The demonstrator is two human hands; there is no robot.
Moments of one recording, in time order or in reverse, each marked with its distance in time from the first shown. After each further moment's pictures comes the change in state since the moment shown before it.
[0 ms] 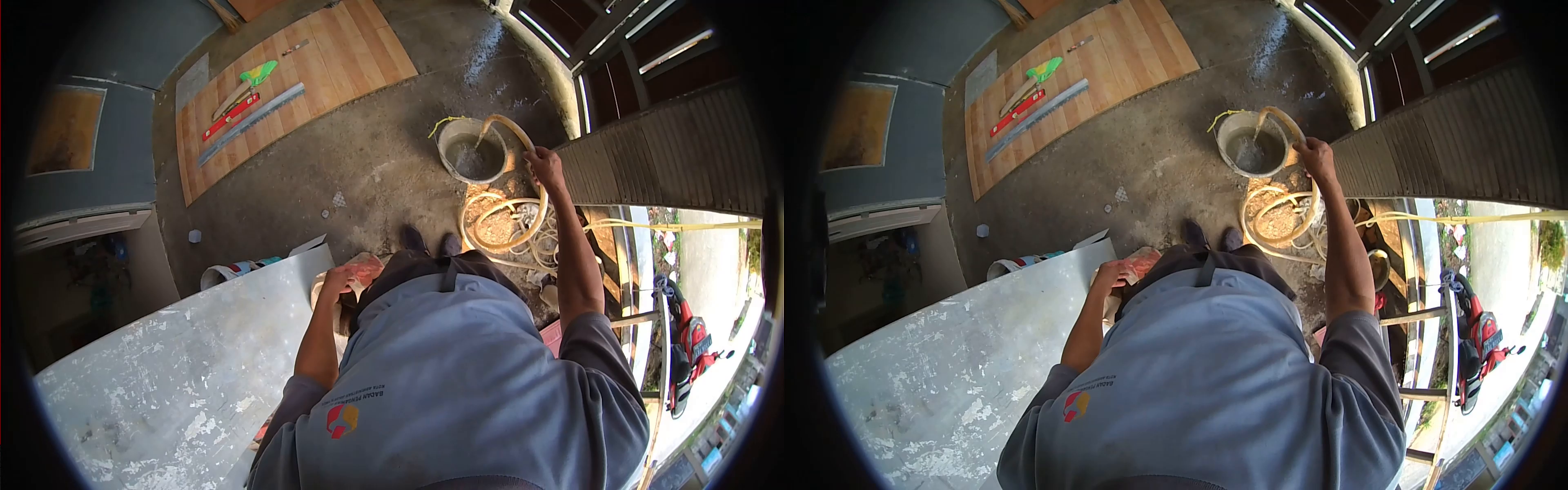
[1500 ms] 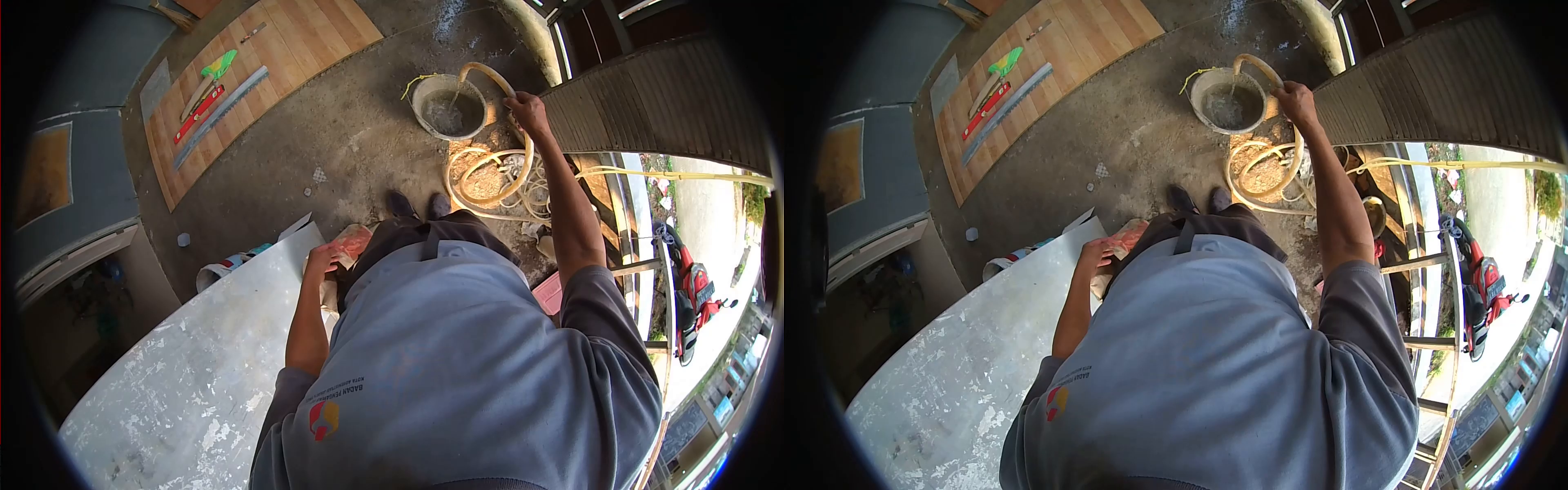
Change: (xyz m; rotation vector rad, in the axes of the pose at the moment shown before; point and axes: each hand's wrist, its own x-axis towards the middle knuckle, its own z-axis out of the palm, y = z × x) left_hand 0.001 0.004 -0.011 0.007 -0.047 -0.017; right_hand 0.033 0.034 0.004 -0.140 0.082 -0.092
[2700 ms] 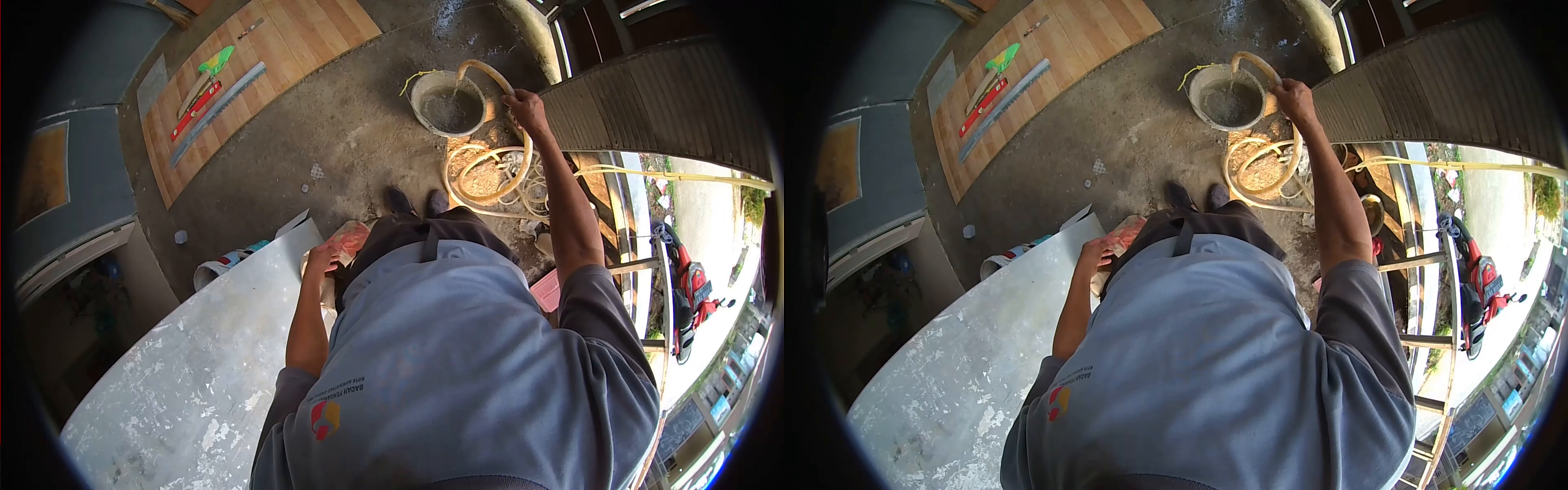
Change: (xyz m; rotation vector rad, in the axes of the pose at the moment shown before) left_hand -0.011 0.003 0.009 0.019 -0.008 -0.011; right_hand -0.002 -0.010 0.000 -0.036 -0.018 0.004
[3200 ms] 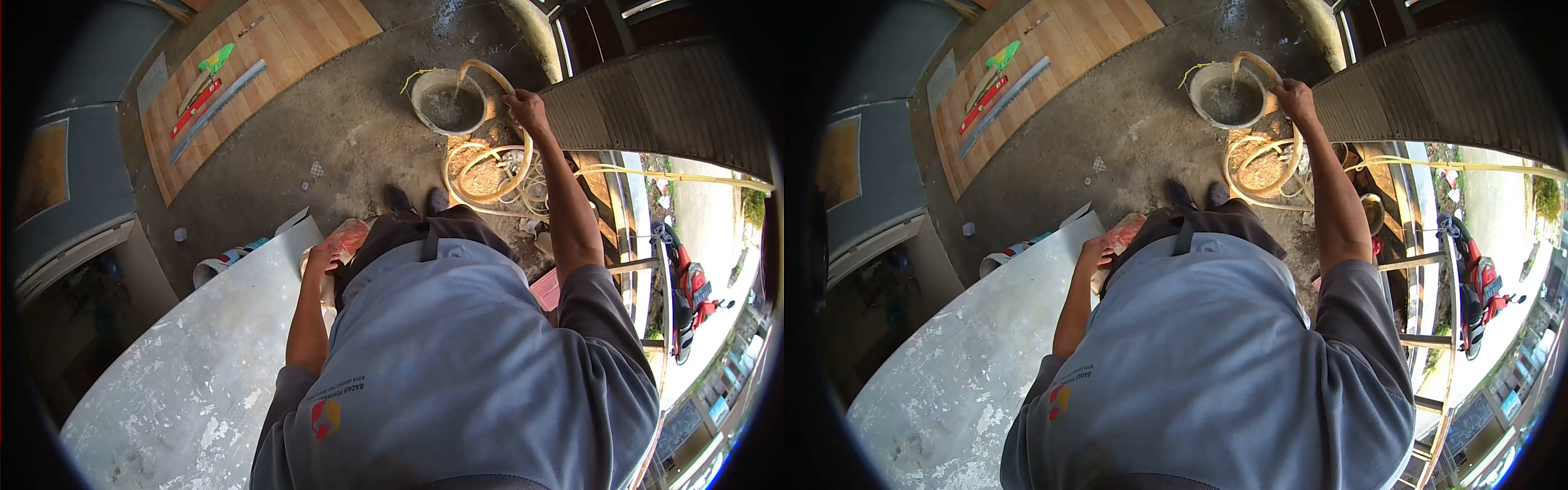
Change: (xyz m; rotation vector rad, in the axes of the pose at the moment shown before) left_hand 0.000 -0.004 0.002 -0.015 0.003 -0.003; right_hand -0.004 -0.001 0.000 0.006 -0.003 0.048
